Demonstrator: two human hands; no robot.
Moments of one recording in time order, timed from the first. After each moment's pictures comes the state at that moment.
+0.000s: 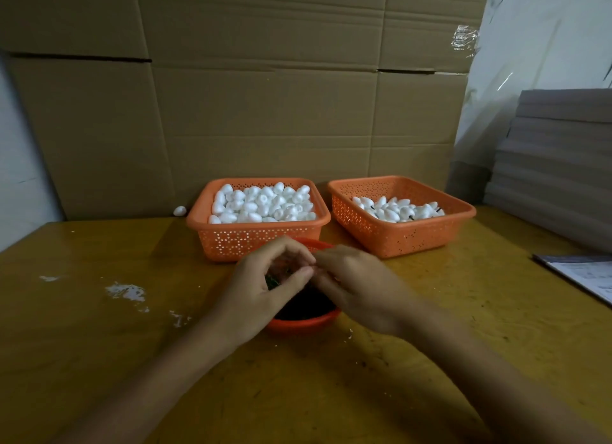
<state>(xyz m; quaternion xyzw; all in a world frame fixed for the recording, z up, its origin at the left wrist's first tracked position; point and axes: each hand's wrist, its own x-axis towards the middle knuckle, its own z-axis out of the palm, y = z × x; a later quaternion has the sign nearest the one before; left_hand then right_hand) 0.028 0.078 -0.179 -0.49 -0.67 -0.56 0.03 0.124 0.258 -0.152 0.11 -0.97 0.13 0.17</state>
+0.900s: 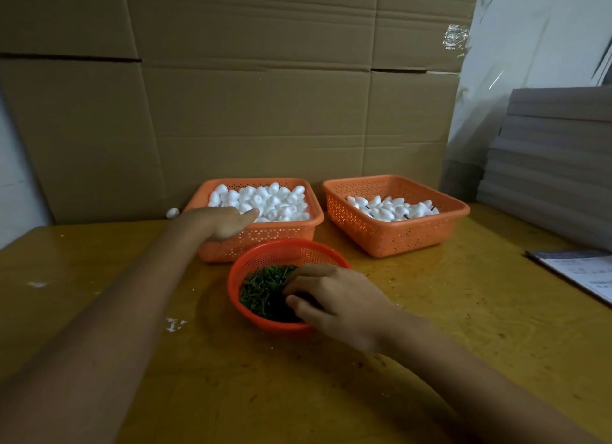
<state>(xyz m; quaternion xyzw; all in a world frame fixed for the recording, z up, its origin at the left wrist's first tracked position) -0.117 0.095 -0.120 -0.23 -0.96 -0.11 -0.11 0.120 0.245 -0.167 0.12 -0.98 0.08 0.13</state>
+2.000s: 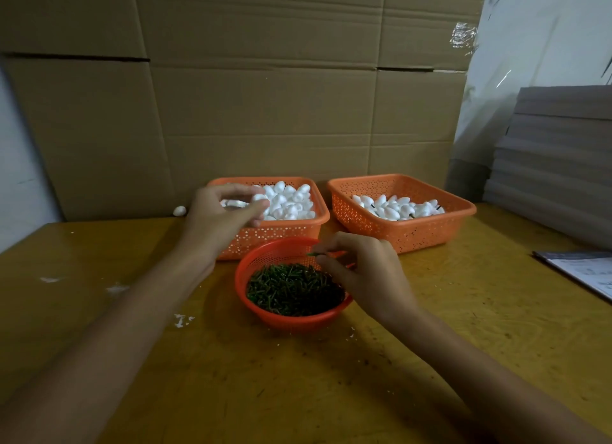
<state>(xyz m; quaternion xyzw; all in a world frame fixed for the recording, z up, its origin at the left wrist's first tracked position) -0.046 0.074 -0.129 -0.27 -0.70 -0.66 0.05 0.113 0.263 -0.170 0.00 -0.90 0.28 0.33</state>
